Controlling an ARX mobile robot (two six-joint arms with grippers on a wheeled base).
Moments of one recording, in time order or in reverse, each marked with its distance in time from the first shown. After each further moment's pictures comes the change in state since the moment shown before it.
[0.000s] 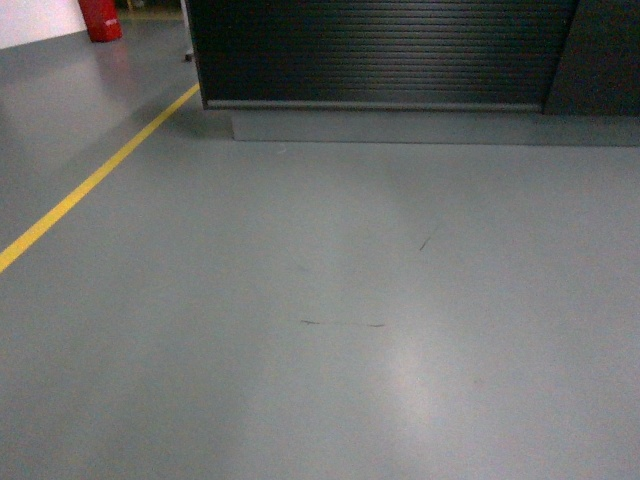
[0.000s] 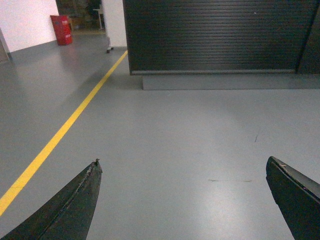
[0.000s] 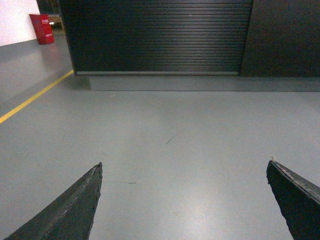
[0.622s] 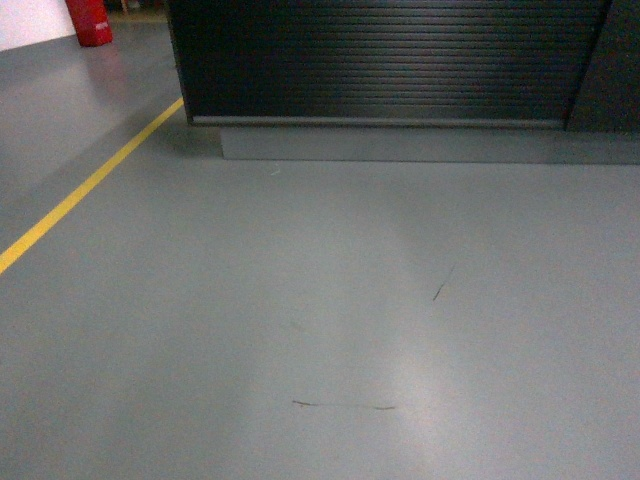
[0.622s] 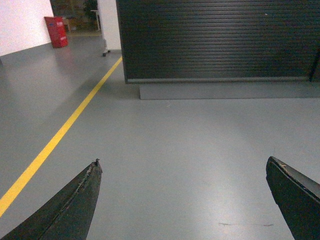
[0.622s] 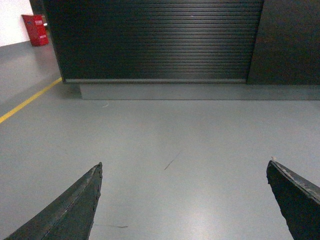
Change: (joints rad) left arm 0.000 0.000 0.000 0.001 0.000 0.000; right arm 0.000 0.000 0.000 -0.001 0.000 0.000
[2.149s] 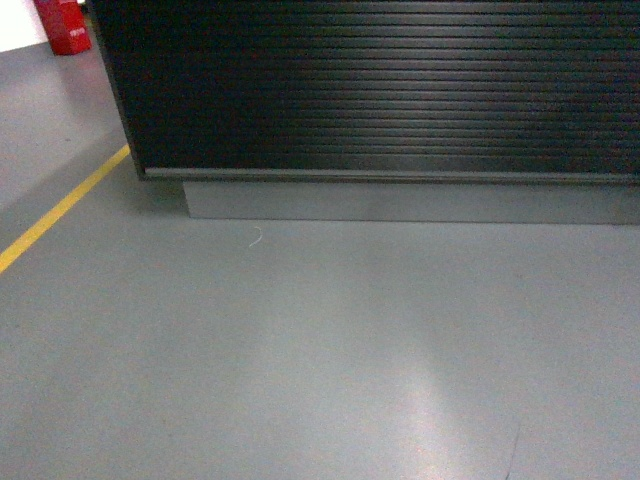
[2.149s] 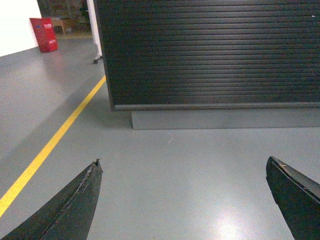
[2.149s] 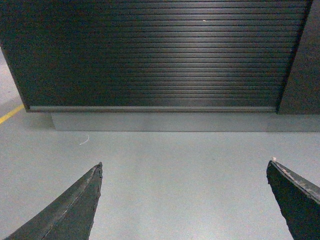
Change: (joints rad) left arm 0.000 0.000 0.000 0.001 0.000 0.000; right arm 0.000 0.000 0.000 0.002 0.000 0.000
